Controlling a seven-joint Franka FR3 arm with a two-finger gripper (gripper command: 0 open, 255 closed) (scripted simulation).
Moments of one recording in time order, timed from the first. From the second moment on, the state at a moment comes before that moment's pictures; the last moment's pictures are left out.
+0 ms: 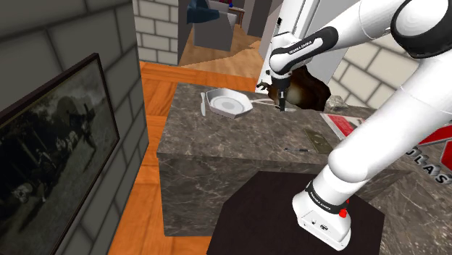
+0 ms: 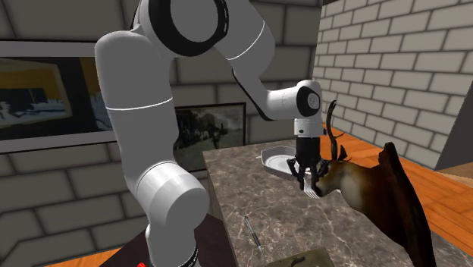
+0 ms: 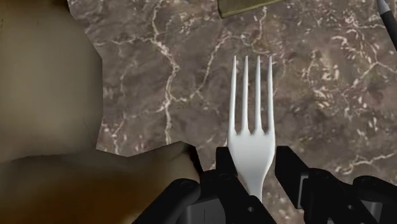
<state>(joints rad) -0.25 -0.07 -0.21 -2.33 -0.36 2.02 -0.77</state>
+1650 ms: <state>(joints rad) -0.32 0.15 -0.24 -2.16 -0.33 2.09 -0.84</state>
